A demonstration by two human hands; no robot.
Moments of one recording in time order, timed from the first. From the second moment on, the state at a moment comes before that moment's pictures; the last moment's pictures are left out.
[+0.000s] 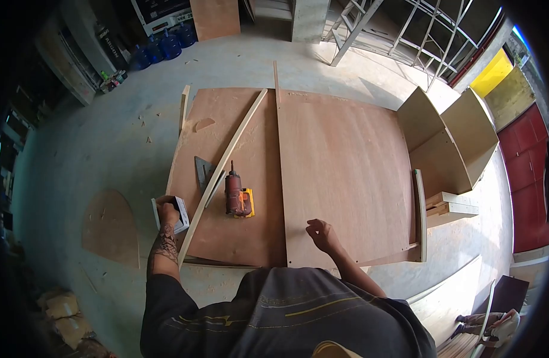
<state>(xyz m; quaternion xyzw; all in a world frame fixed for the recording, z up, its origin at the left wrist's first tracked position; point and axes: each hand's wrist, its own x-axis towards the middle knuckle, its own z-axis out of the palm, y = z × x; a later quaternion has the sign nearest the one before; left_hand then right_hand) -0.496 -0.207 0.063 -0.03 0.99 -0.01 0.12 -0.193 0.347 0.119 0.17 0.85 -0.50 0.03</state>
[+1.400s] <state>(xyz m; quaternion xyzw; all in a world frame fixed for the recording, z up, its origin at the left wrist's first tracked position) -0.416 0.050 0.137 0.08 0.80 0.54 0.27 -0.397 0.342 0.049 0.09 0.86 -0.47 -0.20</state>
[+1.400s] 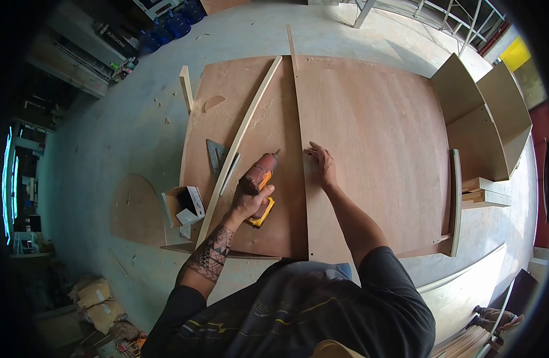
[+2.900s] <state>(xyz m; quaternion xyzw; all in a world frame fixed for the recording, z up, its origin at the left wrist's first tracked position) -0.506 0.187 0.222 0.17 0.88 0.15 0.42 -0.388 0.327 0.069 0.15 0.88 -0.42 -0.15</state>
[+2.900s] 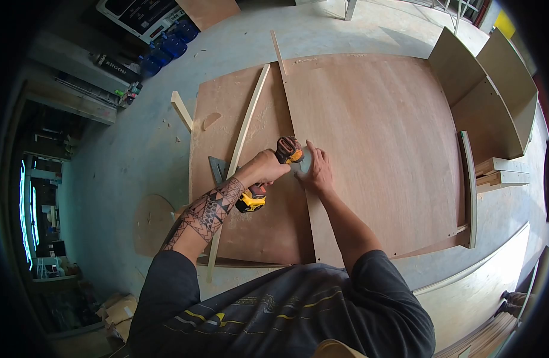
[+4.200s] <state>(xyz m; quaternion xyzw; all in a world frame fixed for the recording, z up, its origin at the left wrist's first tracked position) -0.477 0.197 0.218 0.05 0.87 0.23 0.43 -0.265 0.414 0.054 0.31 0.74 -0.52 -0.29</state>
